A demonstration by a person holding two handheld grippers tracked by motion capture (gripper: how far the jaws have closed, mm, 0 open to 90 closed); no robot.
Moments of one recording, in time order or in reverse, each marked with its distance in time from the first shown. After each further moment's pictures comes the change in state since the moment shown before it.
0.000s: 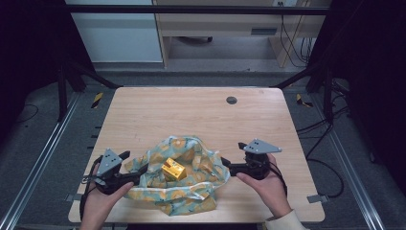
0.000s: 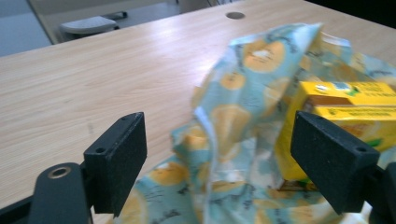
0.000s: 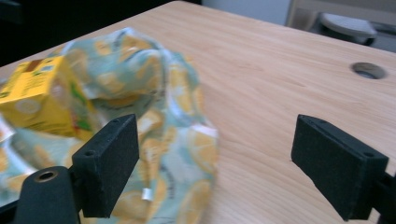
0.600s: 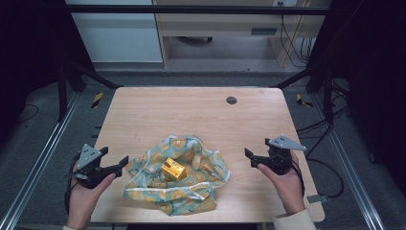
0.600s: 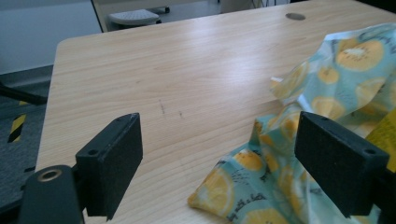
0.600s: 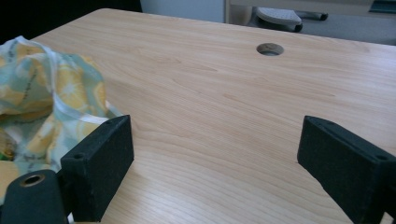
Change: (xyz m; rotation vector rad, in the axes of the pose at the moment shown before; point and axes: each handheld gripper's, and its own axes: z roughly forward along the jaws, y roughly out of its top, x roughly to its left) left arm 0.049 -0.014 -0.010 0.011 0.141 -0.073; right arm -0.055 -0.018 -0.025 -0.016 -0.199 0.122
